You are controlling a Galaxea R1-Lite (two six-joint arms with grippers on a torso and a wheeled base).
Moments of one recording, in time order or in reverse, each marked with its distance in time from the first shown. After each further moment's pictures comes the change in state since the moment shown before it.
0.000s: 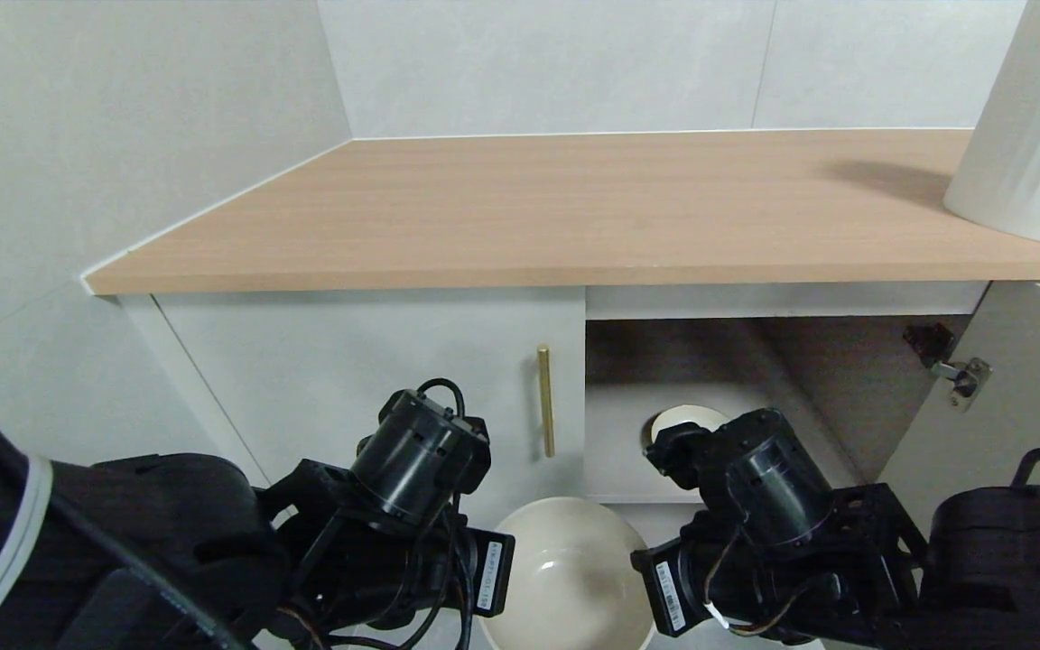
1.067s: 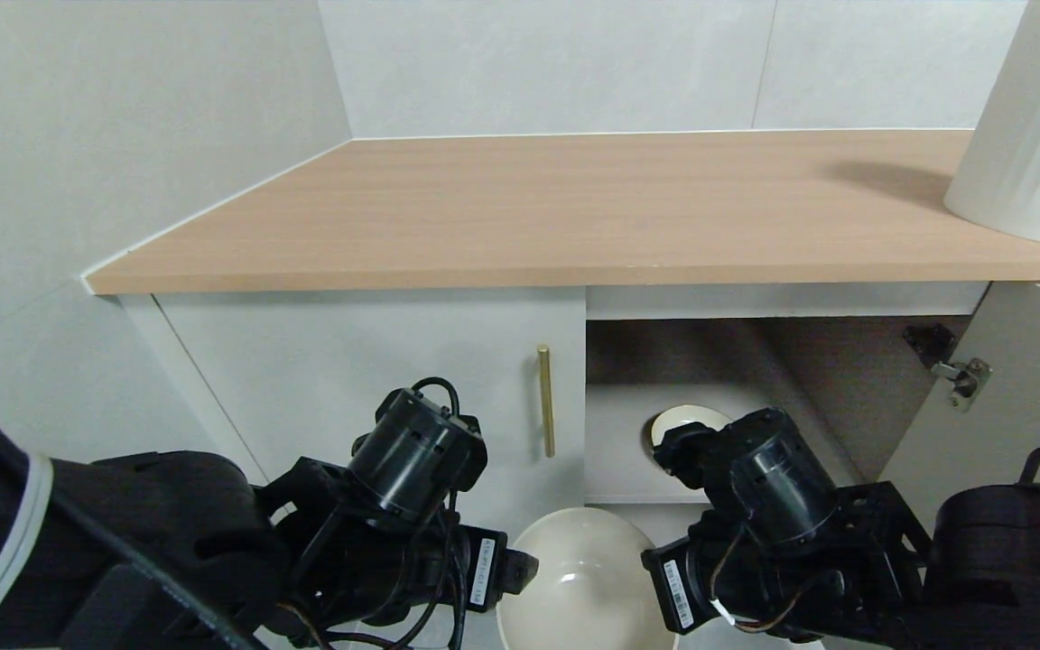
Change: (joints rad) left arm 0.001 0.002 -0.002 0.007 0.017 -0.001; right arm -0.002 -0.001 0.005 0.009 -0.004 -0.005
